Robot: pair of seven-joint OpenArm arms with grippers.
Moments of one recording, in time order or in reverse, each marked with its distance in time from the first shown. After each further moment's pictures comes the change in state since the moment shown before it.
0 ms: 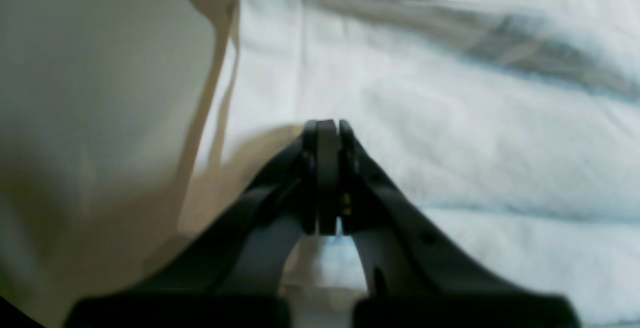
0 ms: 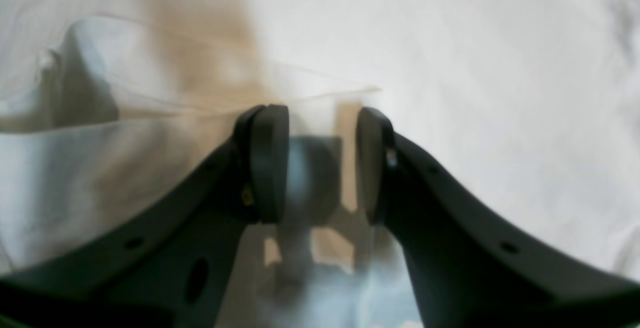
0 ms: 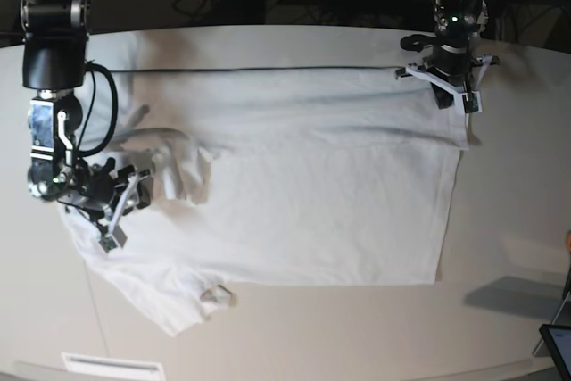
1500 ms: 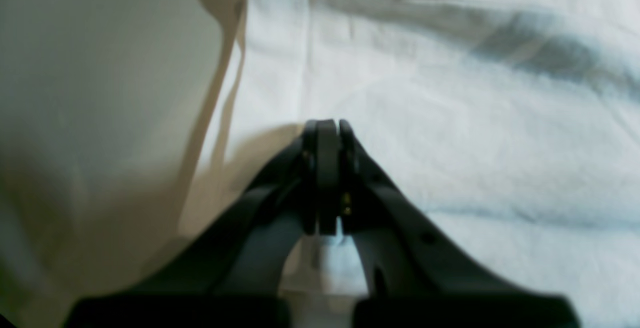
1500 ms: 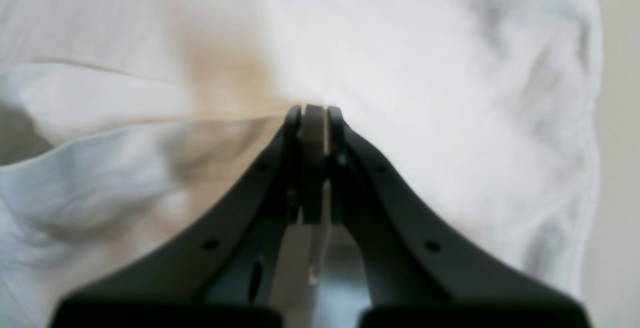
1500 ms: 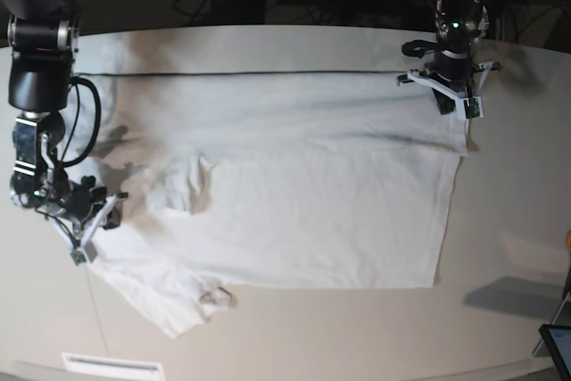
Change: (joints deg) left arm -1.9 -0.2 0.0 -2.1 0.0 -0.2 -1.0; right arm 5.7 2.6 3.7 -11.3 -0.4 -0.3 9.6
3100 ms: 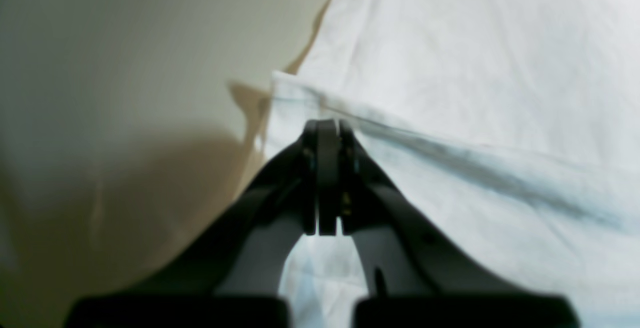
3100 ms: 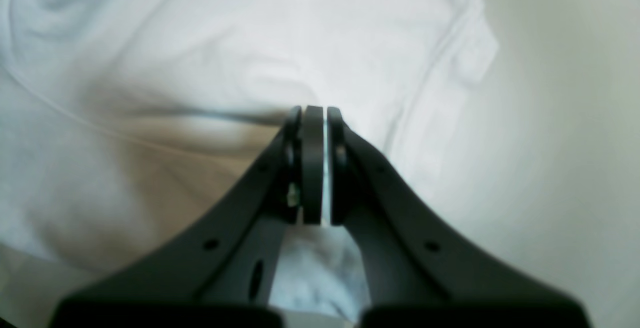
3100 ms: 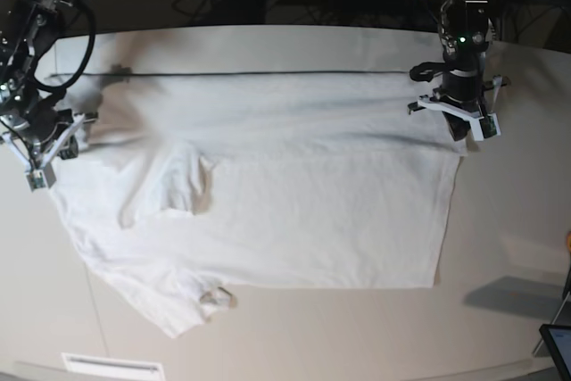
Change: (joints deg) left arm -3.9 3.2 -4.0 4.3 0.0 0.8 1.0; right arm -28.4 -7.2 22.4 45.3 0.9 0.4 -23.0
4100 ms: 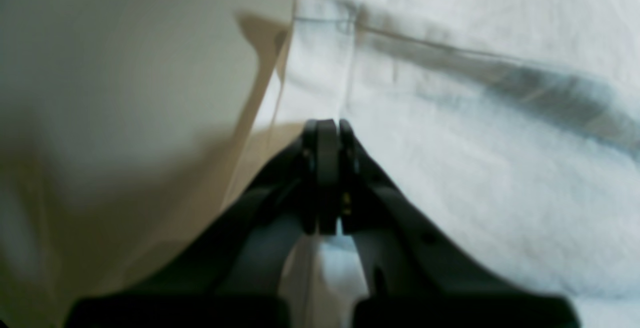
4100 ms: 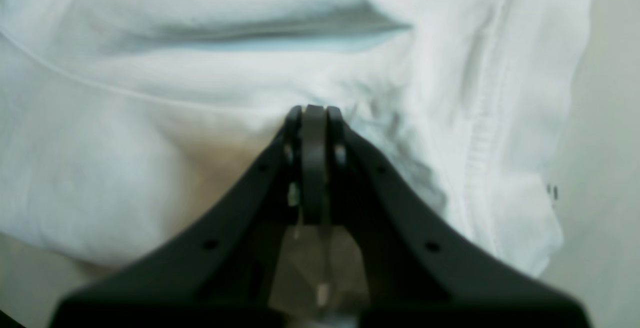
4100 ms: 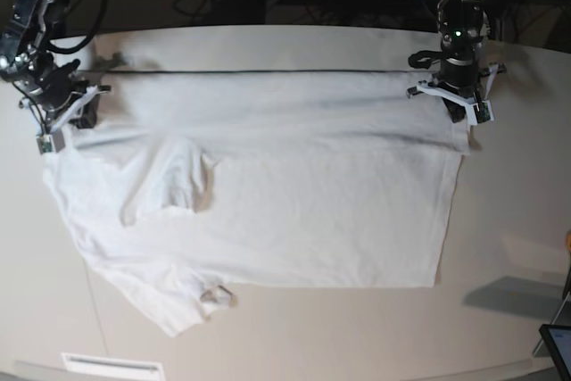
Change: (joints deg) left arm 1.2 -0.1 0.0 -8.9 0.9 -1.0 -4.2; right arm -7.1 -1.6 0.2 -8.5 2.0 -0.4 11.3
